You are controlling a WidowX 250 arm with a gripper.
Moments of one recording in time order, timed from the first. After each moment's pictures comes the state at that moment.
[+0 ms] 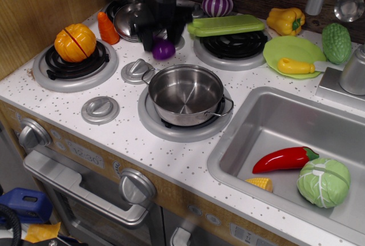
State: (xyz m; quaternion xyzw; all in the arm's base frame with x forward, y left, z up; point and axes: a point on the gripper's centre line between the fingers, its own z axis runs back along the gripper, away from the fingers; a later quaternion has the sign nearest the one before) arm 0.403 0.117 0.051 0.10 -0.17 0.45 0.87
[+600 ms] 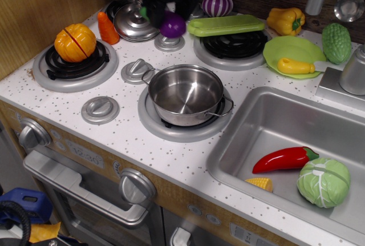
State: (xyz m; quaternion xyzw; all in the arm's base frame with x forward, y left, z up) arm 0.380 0.075 0.094 0.14 -0.15 0.50 0.84
